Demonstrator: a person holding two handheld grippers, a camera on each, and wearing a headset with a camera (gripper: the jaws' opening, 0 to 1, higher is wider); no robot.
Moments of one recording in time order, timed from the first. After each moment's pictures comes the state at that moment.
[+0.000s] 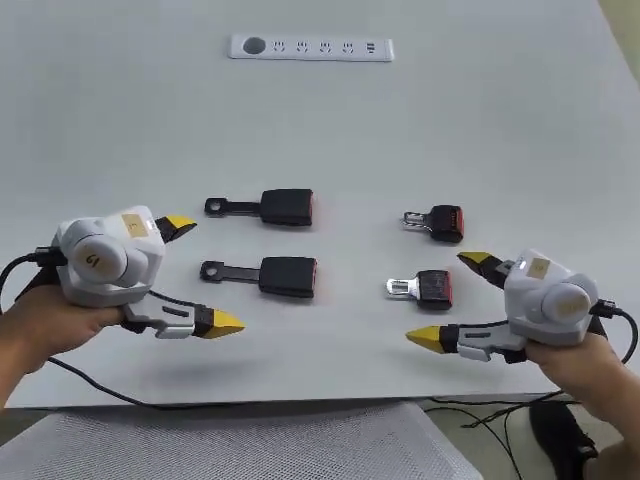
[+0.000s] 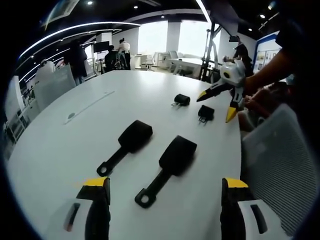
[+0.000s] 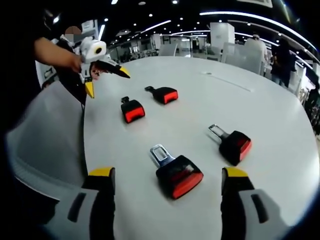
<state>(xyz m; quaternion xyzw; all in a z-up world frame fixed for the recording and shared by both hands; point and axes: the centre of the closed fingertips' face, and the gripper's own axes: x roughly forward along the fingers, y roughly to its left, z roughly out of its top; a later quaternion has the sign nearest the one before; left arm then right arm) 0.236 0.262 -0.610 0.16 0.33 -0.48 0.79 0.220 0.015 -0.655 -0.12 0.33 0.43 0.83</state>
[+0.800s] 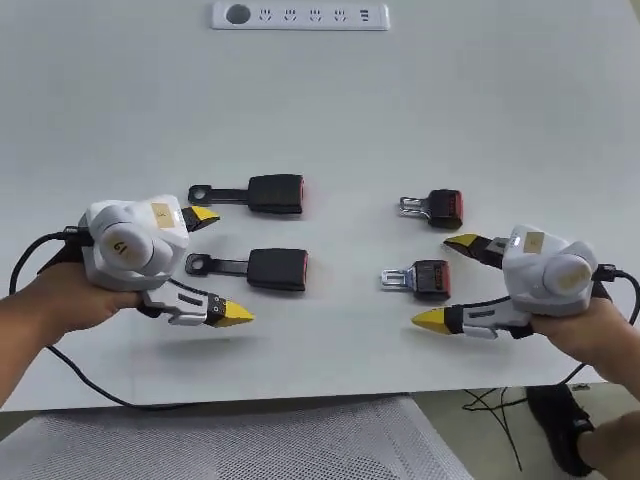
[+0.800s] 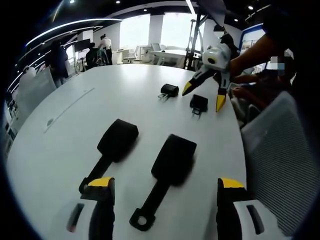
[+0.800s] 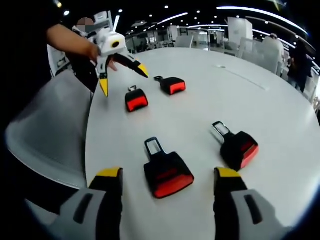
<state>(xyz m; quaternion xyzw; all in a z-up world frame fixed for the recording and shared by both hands) 0.246 0.226 -0.642 0.19 0.35 -0.54 0.74 0.232 0.008 -0.669 -0.15 0.35 0.50 0.78</state>
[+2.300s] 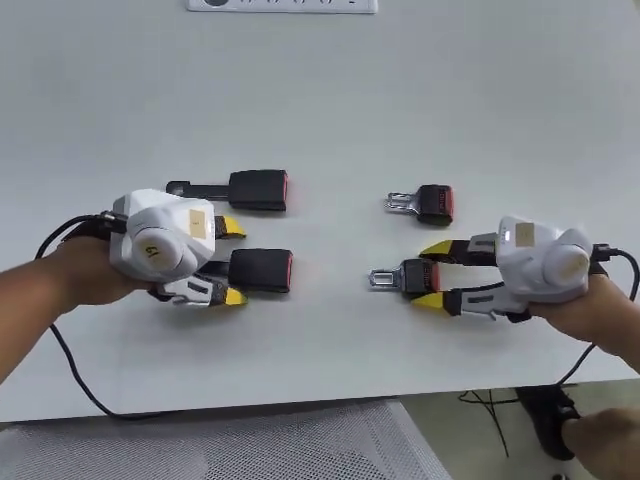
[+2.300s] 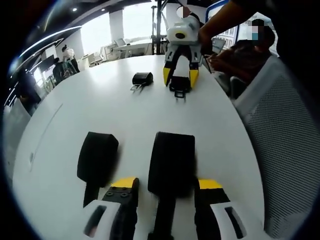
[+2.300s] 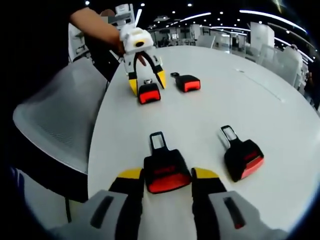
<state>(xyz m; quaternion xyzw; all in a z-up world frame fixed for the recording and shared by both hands) 0.250 0.205 -0.671 0.30 0.32 -0.62 0.65 0.226 0.011 -0.666 -0.18 0.34 0.56 0.73</state>
